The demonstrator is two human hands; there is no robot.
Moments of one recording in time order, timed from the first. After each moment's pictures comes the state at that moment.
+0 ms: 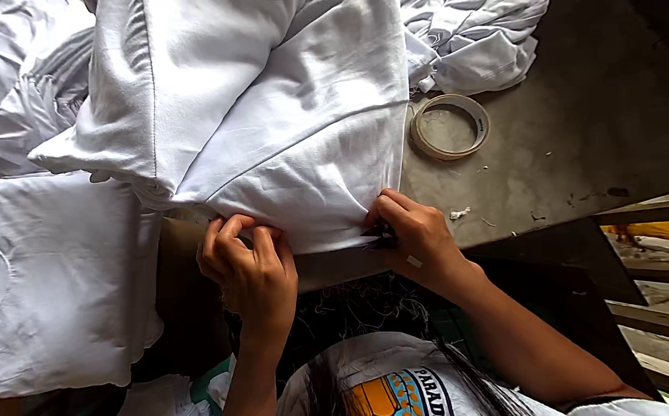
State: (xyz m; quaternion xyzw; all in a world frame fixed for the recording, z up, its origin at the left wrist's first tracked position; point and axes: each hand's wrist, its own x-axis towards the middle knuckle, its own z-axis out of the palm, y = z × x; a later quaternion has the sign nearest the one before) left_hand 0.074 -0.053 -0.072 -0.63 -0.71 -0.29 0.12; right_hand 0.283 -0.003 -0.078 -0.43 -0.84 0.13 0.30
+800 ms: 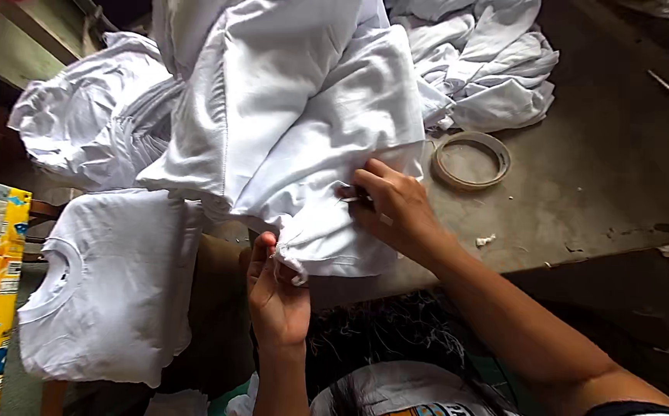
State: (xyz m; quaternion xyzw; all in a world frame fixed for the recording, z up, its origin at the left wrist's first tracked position) left_hand 0.066 -0.059 -0.038 -0.11 -0.28 -0.79 -0.54; right_hand 0.233 0.054 -0.043 -0.44 -0.83 0.15 0.32
